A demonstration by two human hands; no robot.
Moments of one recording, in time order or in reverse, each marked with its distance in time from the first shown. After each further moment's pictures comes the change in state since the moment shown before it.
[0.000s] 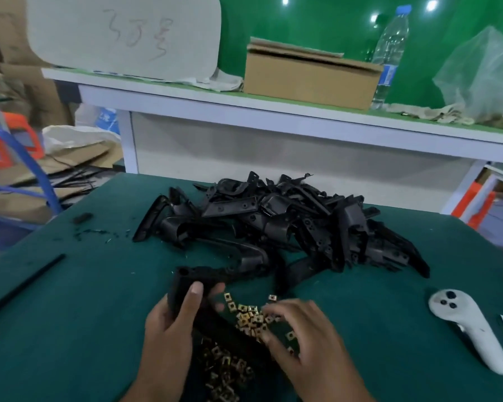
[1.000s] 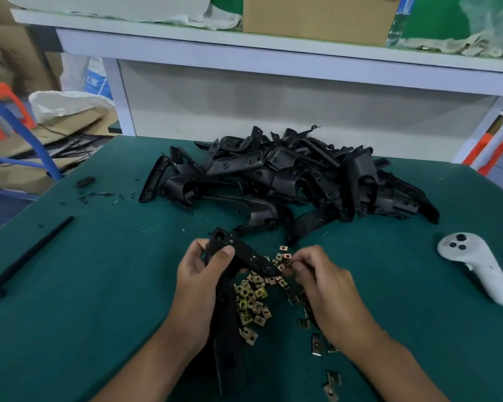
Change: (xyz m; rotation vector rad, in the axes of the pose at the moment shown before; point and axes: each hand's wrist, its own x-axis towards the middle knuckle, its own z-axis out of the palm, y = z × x) left_hand -0.011 0.008 0.004 -0.040 -0.165 -0.045; right_hand -0.003 0.001 0.011 0.192 0.161 0.196
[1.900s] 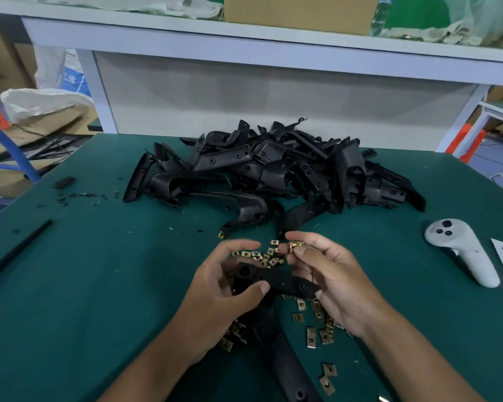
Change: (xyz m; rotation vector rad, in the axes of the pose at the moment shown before) left_hand -0.008 -0.009 0.000 0.252 -0.397 0.002; right_hand 0.011 -0.014 -0.017 1.137 -0.045 0.352
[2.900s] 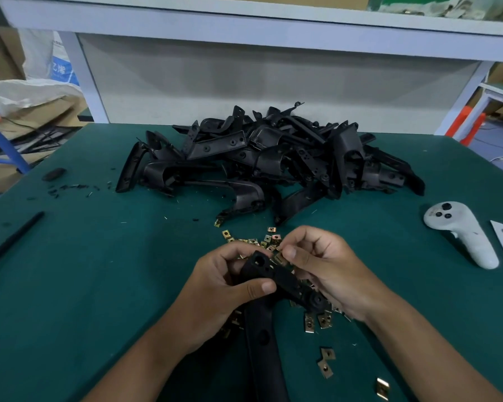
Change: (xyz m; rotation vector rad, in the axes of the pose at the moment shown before) left_hand 0.000 0.007 0.005 -0.093 -0.129 -0.076; right_hand -0.008 -0.002 -0.003 -0.300 -0.204 -0.059
